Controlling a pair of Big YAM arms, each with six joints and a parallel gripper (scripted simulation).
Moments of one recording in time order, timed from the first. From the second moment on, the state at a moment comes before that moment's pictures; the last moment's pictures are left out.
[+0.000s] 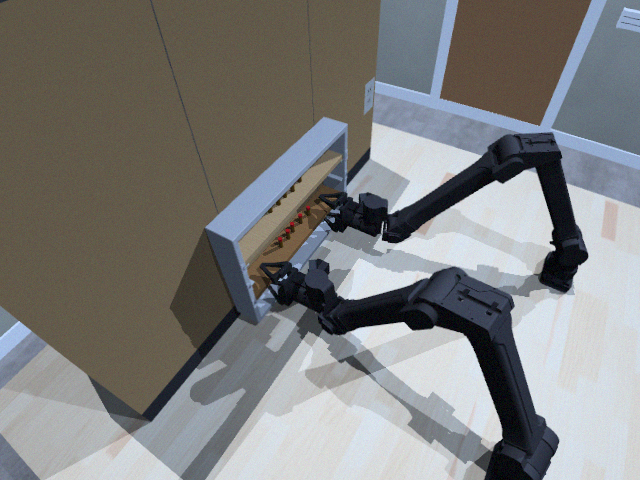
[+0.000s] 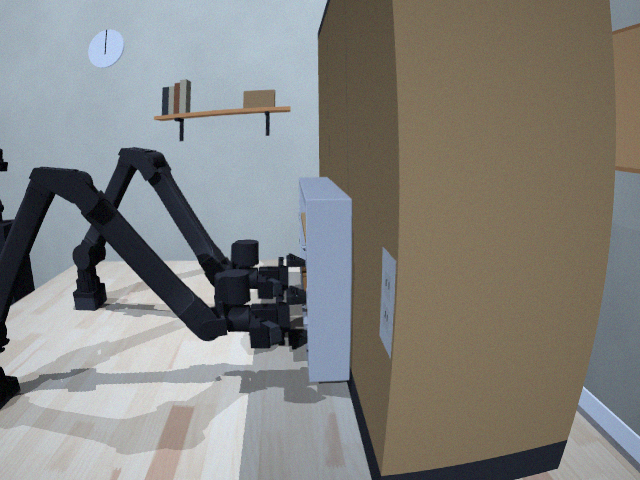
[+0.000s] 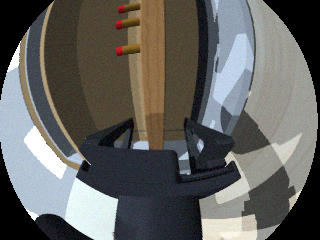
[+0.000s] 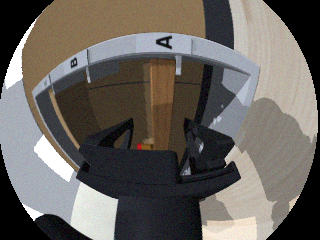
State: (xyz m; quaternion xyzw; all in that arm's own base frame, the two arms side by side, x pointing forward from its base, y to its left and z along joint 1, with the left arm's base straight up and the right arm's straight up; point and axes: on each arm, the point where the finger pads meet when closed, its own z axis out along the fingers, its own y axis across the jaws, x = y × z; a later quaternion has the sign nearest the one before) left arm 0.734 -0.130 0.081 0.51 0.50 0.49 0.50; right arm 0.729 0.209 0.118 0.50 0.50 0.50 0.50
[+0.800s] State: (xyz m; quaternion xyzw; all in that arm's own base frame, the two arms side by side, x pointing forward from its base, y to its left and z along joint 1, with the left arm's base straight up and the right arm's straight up) left arm 0.679 -0.139 0.076 0.53 0.48 0.47 0.51; right arm 0.673 0.213 0.122 0.50 0.50 0.50 0.50
